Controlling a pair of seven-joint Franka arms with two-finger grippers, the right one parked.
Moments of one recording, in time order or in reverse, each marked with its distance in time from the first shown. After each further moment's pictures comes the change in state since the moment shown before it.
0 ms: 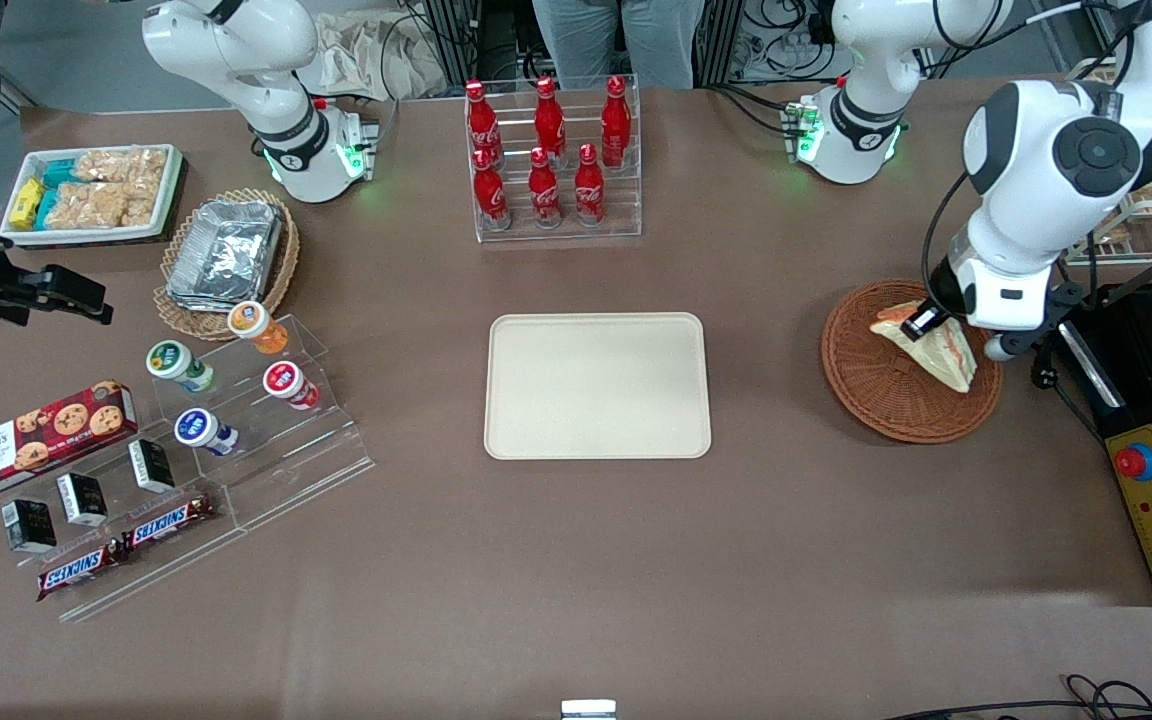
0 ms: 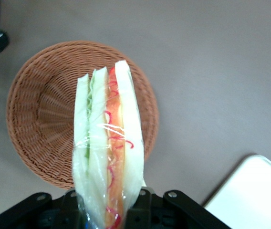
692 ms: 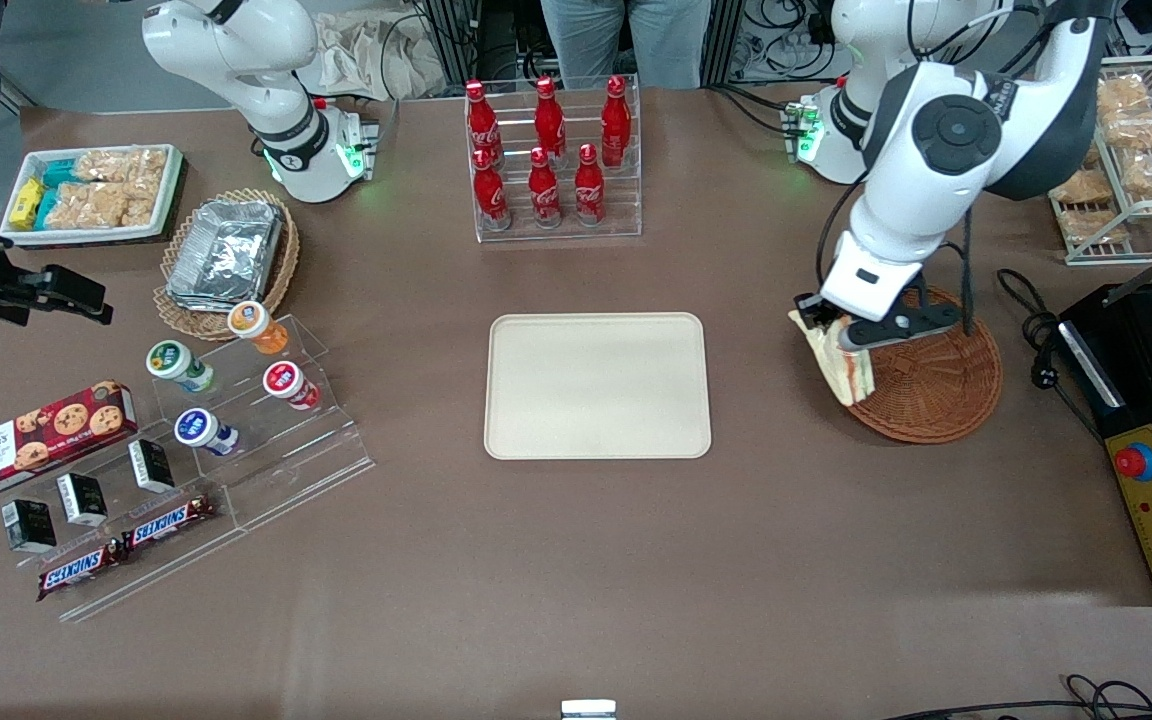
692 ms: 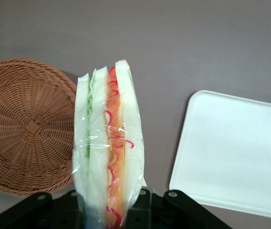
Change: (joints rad) arm -0.023 0.067 -0.199 0.121 -0.001 -0.035 0.187
